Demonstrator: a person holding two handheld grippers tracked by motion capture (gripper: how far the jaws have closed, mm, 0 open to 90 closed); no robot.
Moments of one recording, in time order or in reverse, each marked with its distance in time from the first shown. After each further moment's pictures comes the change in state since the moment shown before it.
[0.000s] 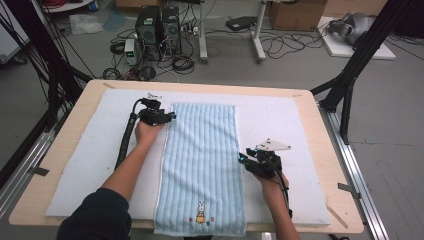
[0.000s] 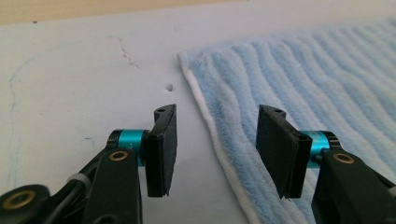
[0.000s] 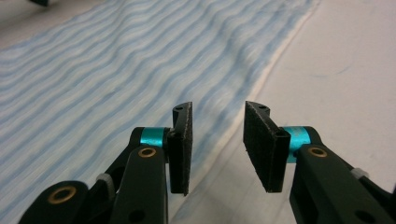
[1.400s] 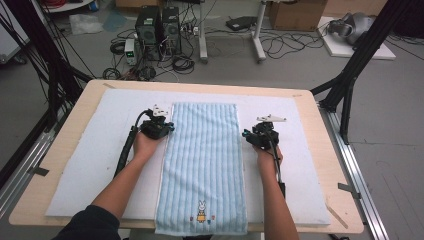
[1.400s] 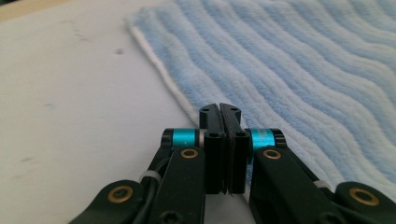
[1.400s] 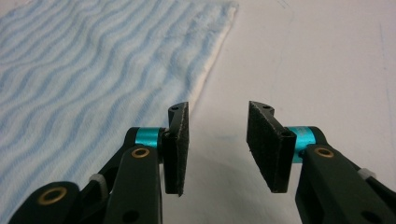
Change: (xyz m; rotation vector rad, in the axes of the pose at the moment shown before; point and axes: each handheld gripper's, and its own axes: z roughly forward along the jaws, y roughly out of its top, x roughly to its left) left arm -0.027 -0.027 -0.015 0.064 0.044 0.229; right arm -0.054 0.033 0.058 0.070 -0.149 0.131
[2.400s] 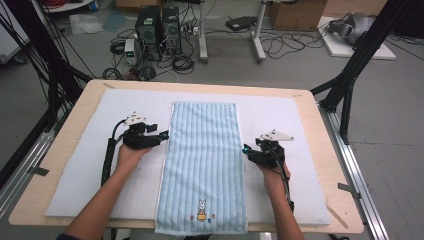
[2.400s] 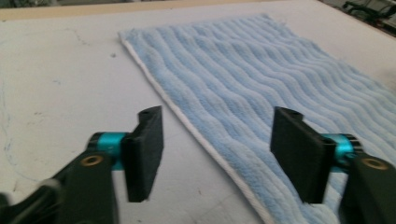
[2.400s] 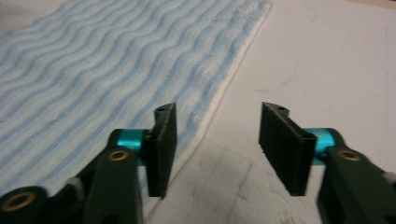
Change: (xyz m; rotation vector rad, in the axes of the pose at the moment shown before) left arm 0.007 -0.033 -0.062 -0.211 -0.213 -0.137; right arm 0.021 -0.033 -0.051 -0.075 0.061 -0.091
